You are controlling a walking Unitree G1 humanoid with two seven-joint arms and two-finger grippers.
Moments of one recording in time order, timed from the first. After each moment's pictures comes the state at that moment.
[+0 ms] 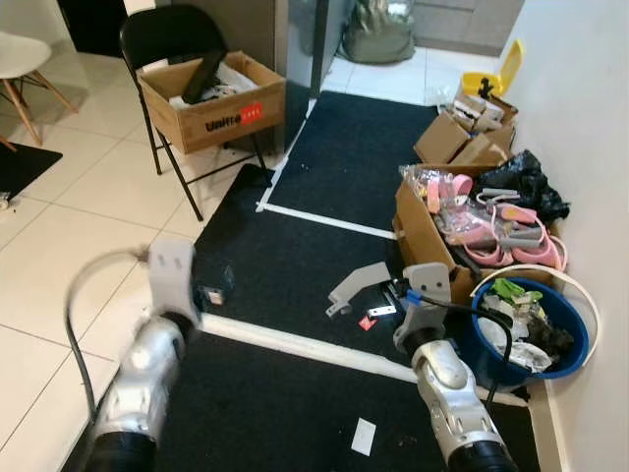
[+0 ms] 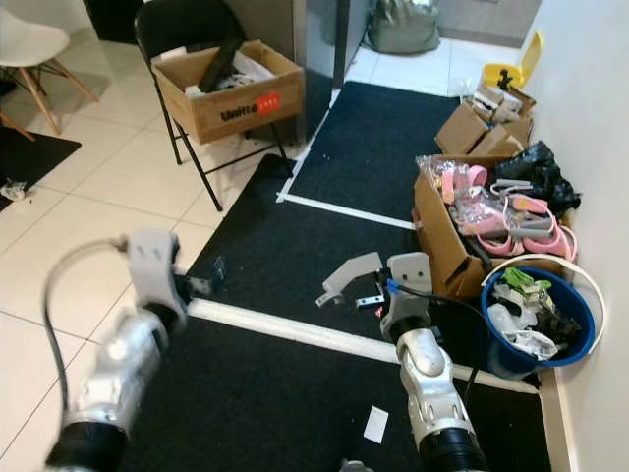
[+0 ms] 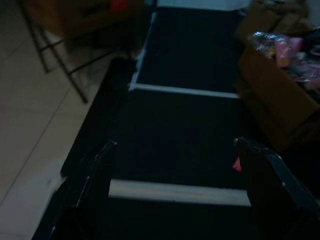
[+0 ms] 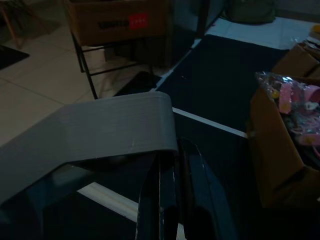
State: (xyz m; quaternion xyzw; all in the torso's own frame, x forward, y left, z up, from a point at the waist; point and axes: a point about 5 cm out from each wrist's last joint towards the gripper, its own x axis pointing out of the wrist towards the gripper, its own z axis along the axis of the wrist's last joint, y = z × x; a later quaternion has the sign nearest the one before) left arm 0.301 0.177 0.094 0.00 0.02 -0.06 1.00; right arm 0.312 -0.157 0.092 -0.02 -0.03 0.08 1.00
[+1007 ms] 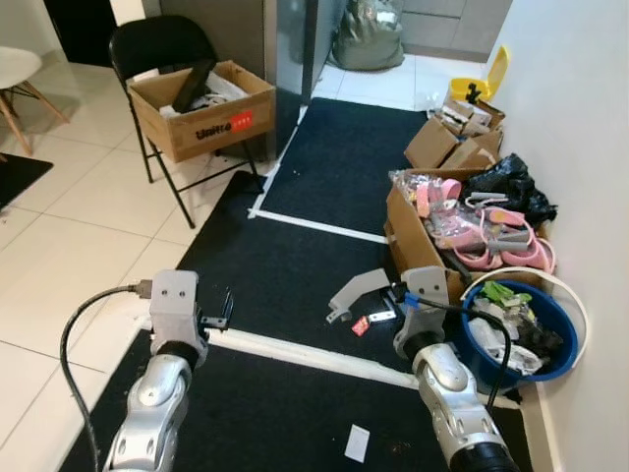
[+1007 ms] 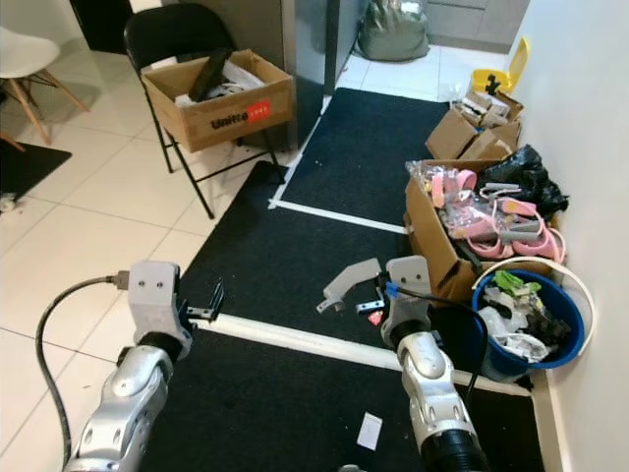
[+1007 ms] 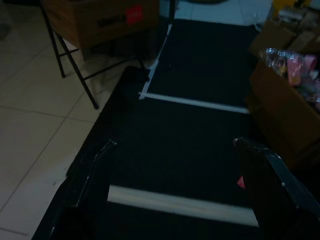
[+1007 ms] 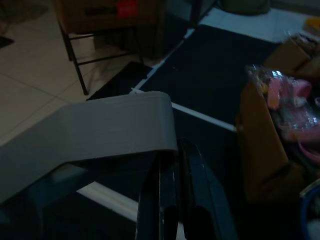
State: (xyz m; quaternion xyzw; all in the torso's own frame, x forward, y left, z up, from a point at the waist) left arm 0.283 0.157 0.106 0.00 0.00 -0.02 1.00; right arm 0.312 -0.162 0.085 -0.03 0.00 0.09 1.00
